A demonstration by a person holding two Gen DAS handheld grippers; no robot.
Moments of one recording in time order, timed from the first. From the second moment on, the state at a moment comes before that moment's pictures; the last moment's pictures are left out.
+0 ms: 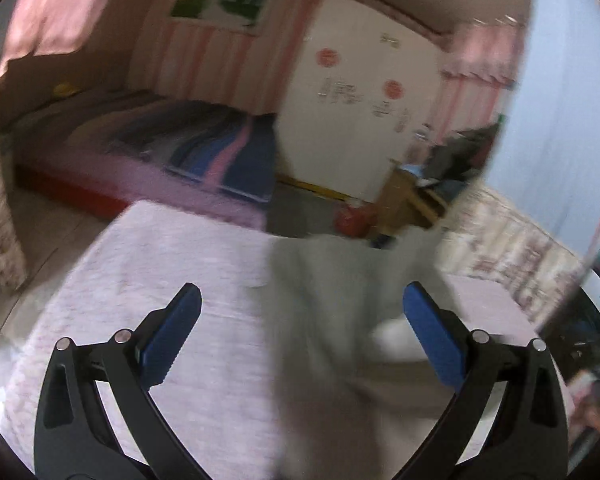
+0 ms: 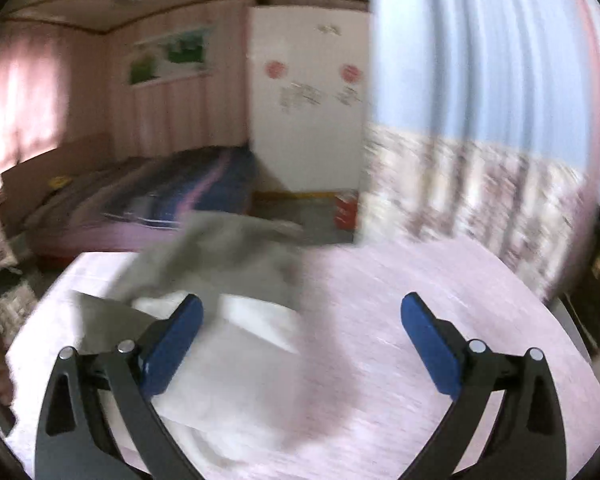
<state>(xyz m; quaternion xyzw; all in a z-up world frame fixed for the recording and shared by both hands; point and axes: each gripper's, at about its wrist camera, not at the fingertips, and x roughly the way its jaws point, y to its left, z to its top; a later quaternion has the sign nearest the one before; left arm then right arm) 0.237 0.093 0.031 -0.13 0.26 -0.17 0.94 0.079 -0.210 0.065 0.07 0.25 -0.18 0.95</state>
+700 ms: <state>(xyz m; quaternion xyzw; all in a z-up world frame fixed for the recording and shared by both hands) 0.189 -0.004 0.005 0.08 0.27 -0.21 0.94 0.054 -0.219 0.016 0.11 0.27 -0.13 0.95</state>
